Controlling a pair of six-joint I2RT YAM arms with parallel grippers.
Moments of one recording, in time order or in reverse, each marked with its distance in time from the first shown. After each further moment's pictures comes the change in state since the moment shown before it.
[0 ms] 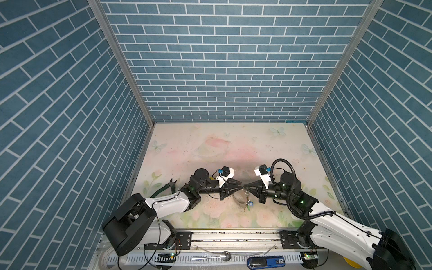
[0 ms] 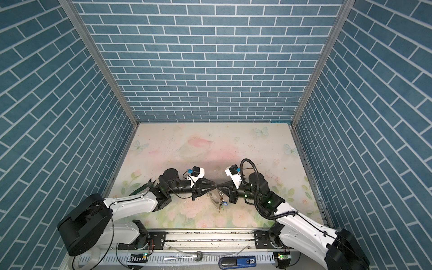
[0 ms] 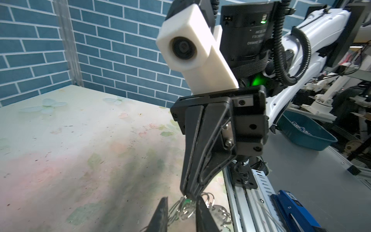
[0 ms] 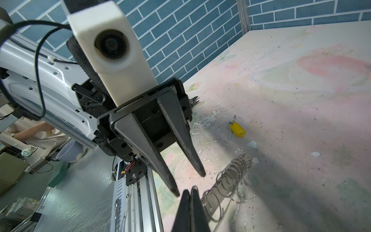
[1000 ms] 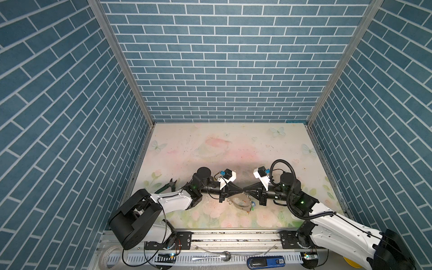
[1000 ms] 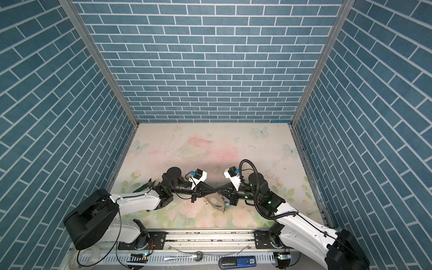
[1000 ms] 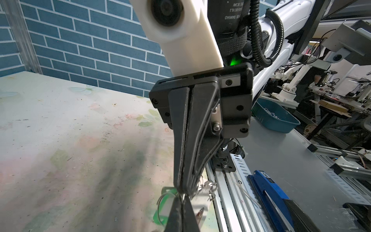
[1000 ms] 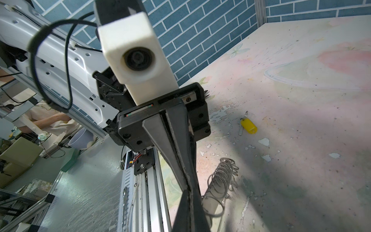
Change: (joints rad) left arm 0.004 0.052 0.019 -0.041 0.132 0.034; right arm 0.004 -0.017 0.000 -0.040 -0.045 -0.044
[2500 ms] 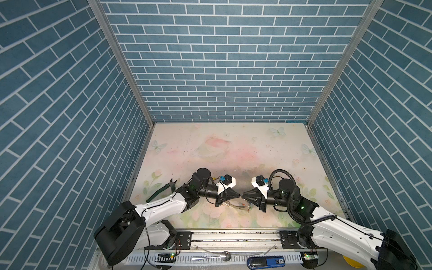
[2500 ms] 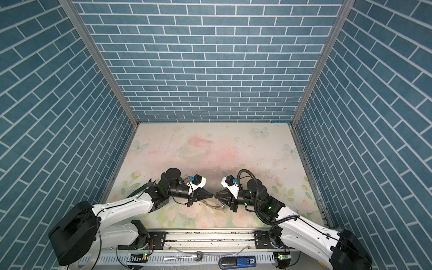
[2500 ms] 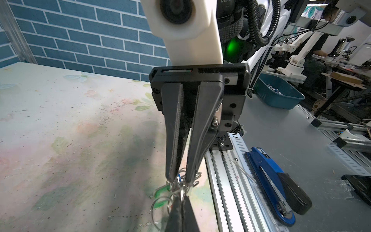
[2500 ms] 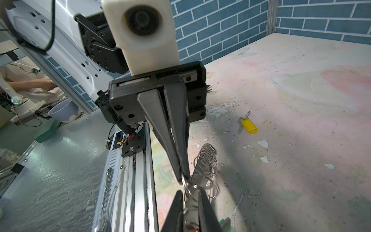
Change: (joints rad) left arm -0.015 -0.161 0.015 -0.349 -0.019 0.188; right arm 0.104 -0.030 -0.064 0.019 0.069 -0.165
